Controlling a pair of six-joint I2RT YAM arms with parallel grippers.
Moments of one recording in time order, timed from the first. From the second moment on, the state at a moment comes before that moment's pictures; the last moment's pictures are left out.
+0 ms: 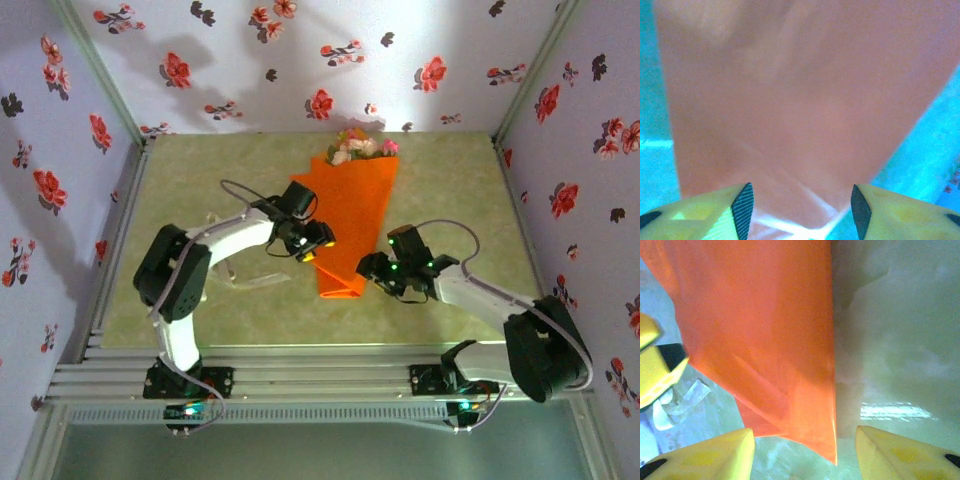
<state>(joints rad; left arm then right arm) -0.68 1.84 1.29 -0.53 0.32 -1.06 0.53 1.25 0.62 -0.34 -0.31 0.97</state>
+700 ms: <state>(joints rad) -0.11 1.33 0.91 -0.86 0.21 -1.20 1.13 2.07 1.63 -0.62 -0.03 0.24</state>
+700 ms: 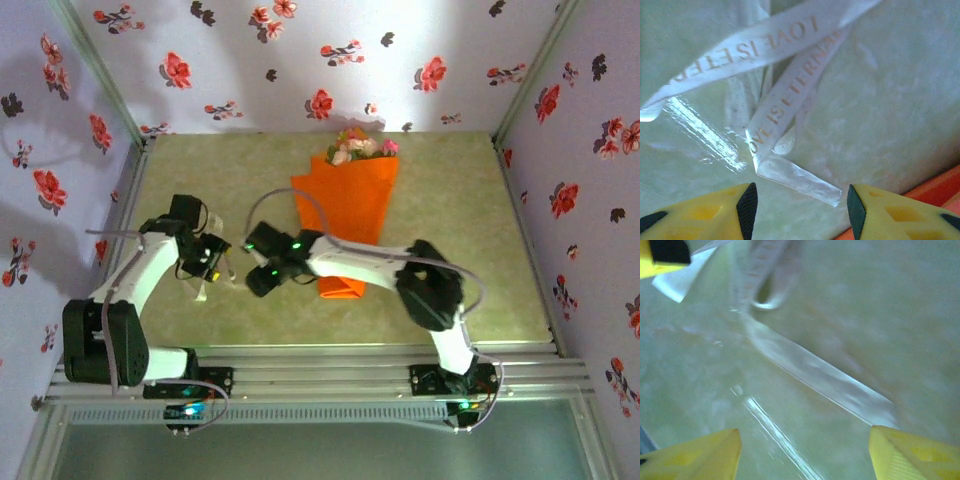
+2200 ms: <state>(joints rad) -0.30 1.41 1.13 -0.78 0.24 -1.32 0.90 1.29 1.41 -0.78 0.33 0.31</state>
